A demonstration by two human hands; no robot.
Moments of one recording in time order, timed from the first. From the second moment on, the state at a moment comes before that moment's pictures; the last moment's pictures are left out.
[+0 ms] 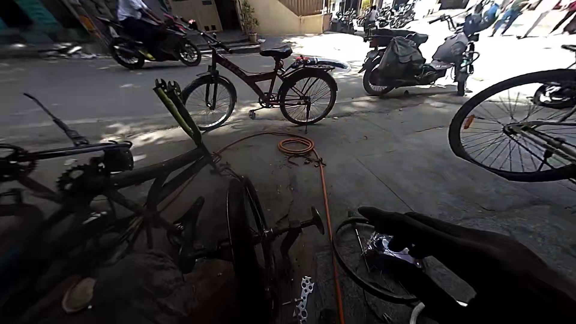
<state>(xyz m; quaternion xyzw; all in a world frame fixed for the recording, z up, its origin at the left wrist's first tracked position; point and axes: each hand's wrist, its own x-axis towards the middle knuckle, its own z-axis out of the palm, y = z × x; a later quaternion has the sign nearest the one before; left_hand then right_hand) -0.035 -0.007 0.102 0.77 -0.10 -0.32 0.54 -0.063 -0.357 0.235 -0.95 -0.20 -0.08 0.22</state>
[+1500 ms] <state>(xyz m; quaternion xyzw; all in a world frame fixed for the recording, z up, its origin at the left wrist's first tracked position) -0.057 -0.033 0.021 0.73 0.12 -0.11 0.67 -0.113 -0.187 -0.010 -0.86 -0.06 -0.18 0.47</state>
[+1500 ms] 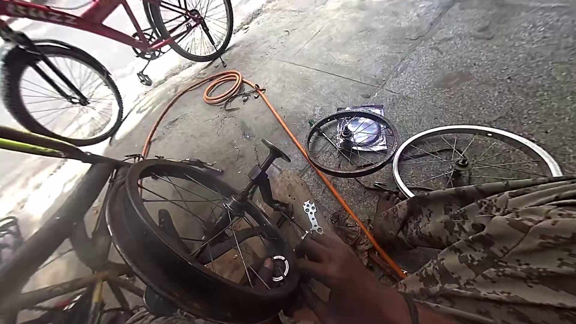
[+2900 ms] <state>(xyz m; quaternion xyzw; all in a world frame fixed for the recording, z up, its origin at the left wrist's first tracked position) -0.029 0.004 0.024 0.75 -0.06 -0.25 0.61 -0.114 -0.179 -0.038 -0.86 -0.08 -0.23 0.45</state>
